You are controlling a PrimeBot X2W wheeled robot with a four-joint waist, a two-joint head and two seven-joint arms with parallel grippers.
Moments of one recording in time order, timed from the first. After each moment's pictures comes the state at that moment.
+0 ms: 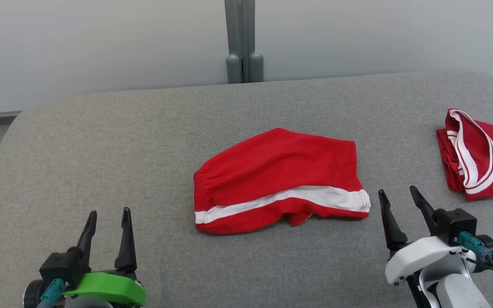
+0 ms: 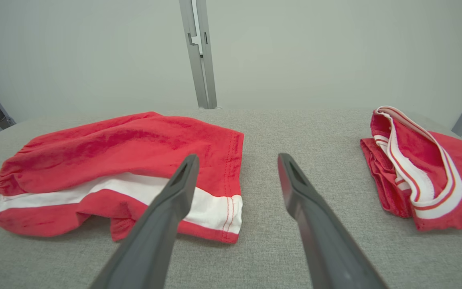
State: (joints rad) left arm -0.03 0.05 0.00 0.27 -0.24 -0.12 -0.26; right arm -0.09 -0.11 0.05 0.29 0.16 0.13 -0.19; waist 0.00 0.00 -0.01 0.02
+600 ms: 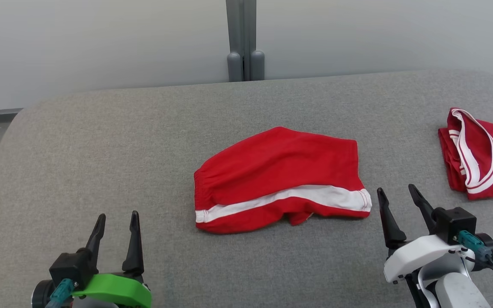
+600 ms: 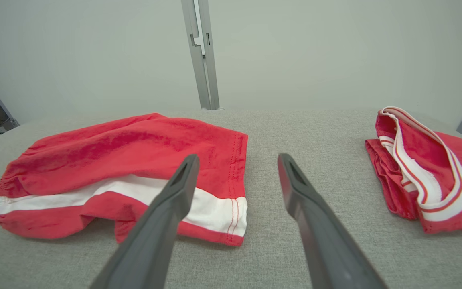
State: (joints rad) left arm -0.03 0.05 -0.02 0.30 -0.24 -0.13 -0.26; right arm -0.09 -0.10 0.05 0.28 0.17 0.13 -0.19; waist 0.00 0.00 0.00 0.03
